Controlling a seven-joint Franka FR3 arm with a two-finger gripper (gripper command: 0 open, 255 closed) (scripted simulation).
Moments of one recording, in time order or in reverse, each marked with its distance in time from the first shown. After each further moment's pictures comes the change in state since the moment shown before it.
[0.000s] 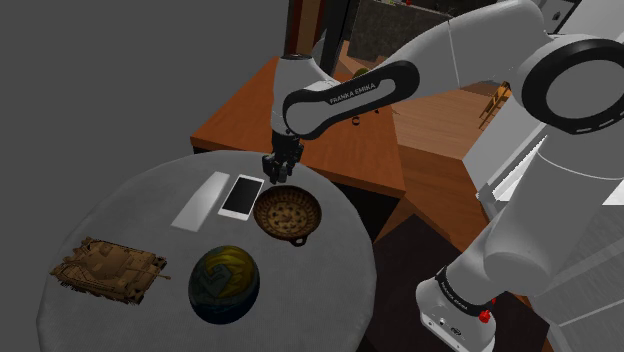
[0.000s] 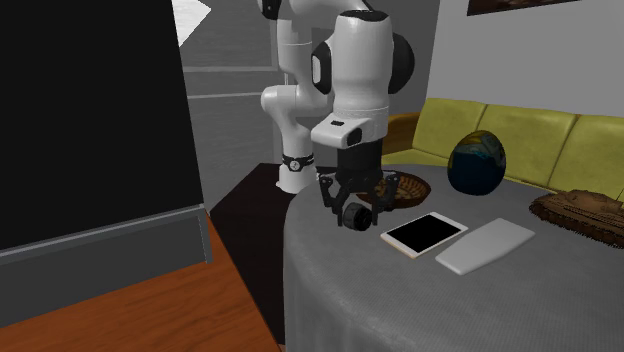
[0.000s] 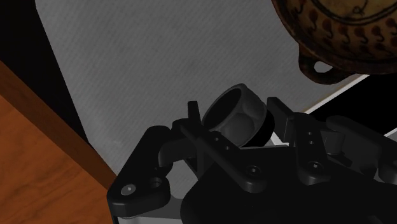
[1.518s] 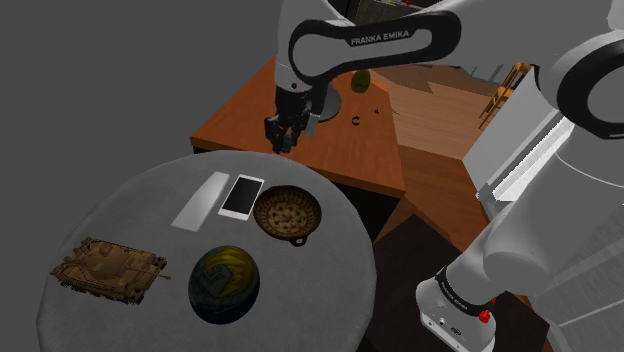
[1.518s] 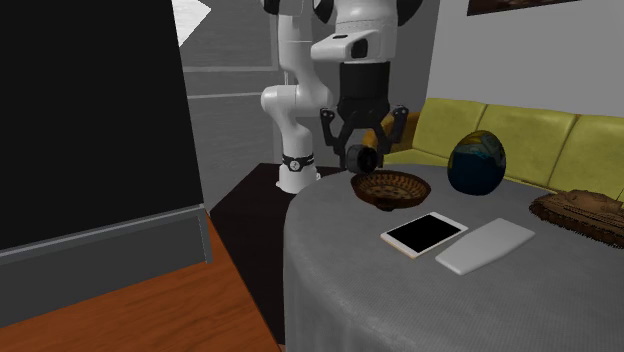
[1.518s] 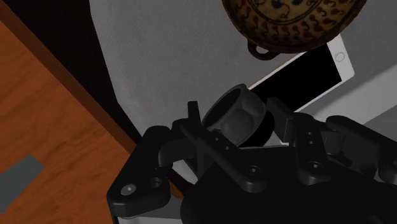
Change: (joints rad) arm -0.009 -0.117 0.006 0.158 0.035 -0.270 -0.015
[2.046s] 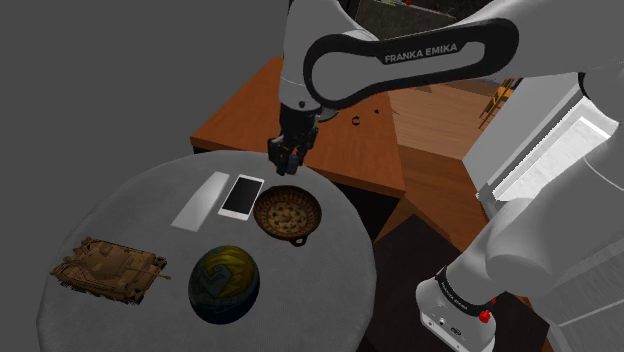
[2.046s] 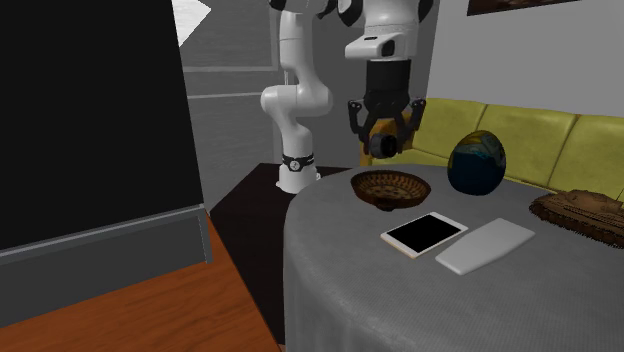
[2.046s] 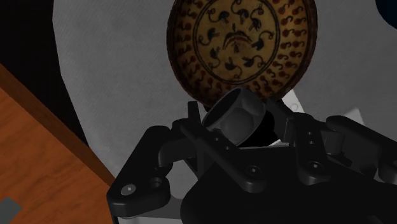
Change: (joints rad) arm 0.056 -0.174 0.057 -0.196 0.061 0.034 0.086
